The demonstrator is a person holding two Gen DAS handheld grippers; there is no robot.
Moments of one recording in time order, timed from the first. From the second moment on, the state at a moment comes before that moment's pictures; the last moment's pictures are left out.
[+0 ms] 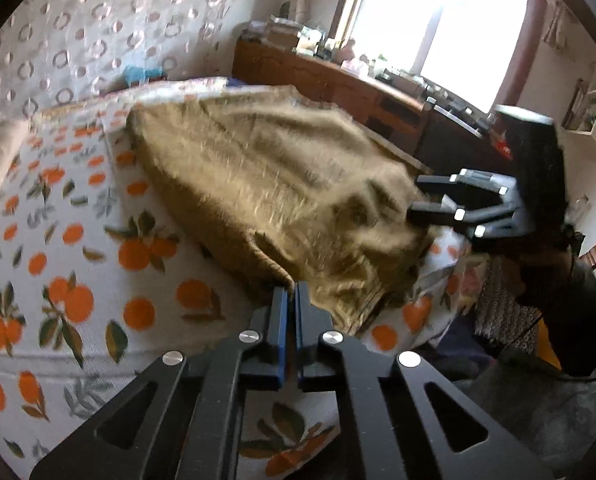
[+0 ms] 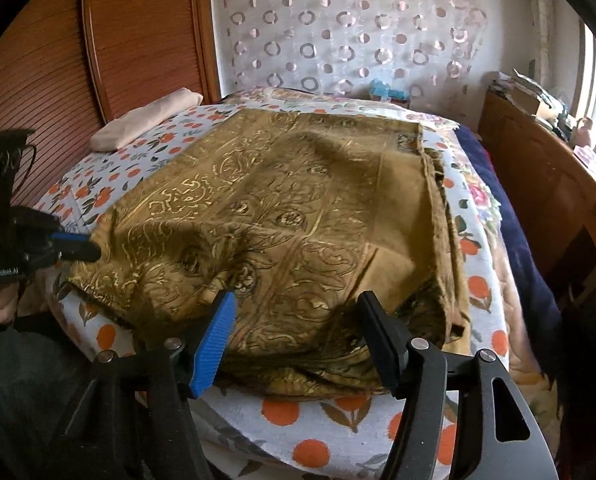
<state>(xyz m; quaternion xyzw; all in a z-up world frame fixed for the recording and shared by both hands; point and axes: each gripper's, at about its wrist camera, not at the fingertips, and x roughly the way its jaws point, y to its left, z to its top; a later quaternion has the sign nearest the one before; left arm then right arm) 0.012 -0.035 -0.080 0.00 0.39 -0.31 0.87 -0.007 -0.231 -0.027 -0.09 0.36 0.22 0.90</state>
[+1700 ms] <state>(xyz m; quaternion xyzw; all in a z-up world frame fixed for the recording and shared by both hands) 0.077 -0.026 -0.011 -0.01 0.29 -0.24 0.93 0.037 -0.214 0.016 -0.07 0.26 0.24 0.93</state>
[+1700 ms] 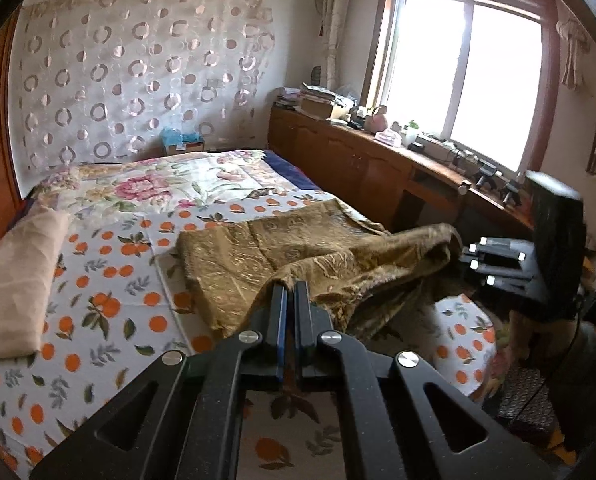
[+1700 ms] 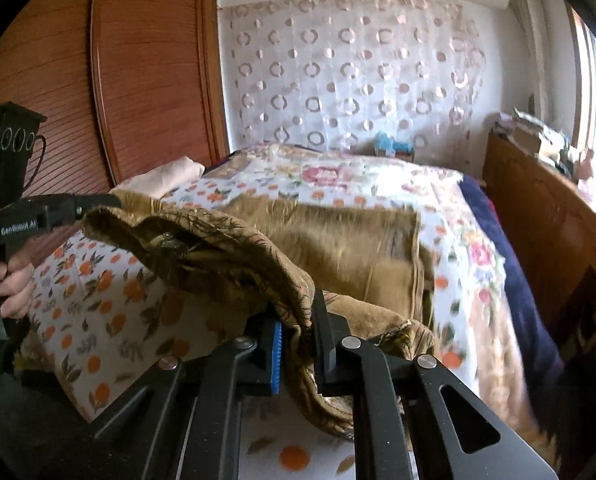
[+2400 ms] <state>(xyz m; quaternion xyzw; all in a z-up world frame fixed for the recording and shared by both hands) 0.171 -0.014 -0.019 0.00 0.33 -0.20 0.92 0.147 -0.178 0.018 -0.11 0.26 0.27 0.92</state>
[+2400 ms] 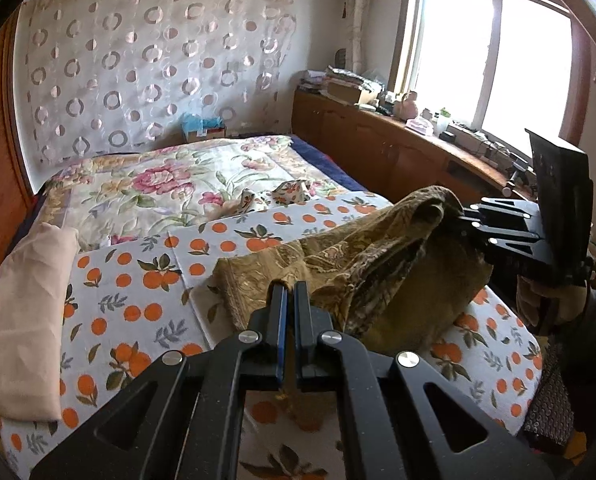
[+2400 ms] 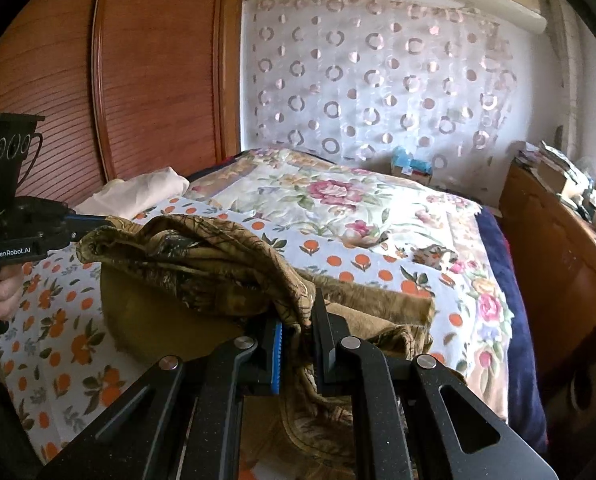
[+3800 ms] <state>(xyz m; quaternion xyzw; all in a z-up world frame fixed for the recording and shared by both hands) 0.262 -0.002 -0.075 0.04 0.41 -0.19 0.89 0.156 -0.233 0.038 -0.08 0.36 0.15 0.92</state>
